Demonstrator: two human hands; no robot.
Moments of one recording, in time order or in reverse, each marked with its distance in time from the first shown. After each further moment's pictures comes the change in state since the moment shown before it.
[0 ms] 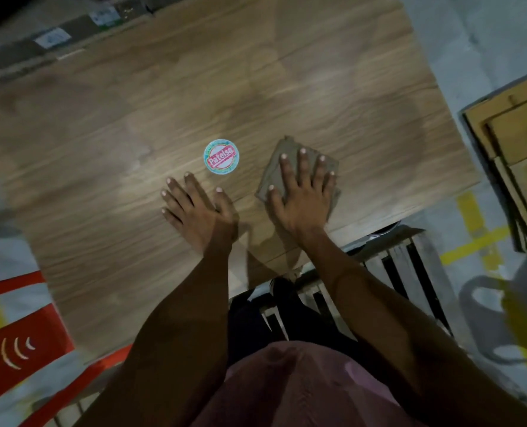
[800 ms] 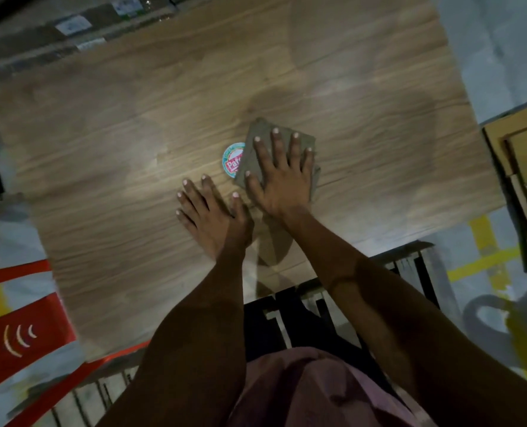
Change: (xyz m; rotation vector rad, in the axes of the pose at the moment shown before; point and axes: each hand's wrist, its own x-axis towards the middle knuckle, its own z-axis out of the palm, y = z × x) left_hand 0.002 0.000 -0.003 -0.009 -0.058 -0.043; right_hand 0.056 -0.069 0.015 -0.012 0.047 -0.250
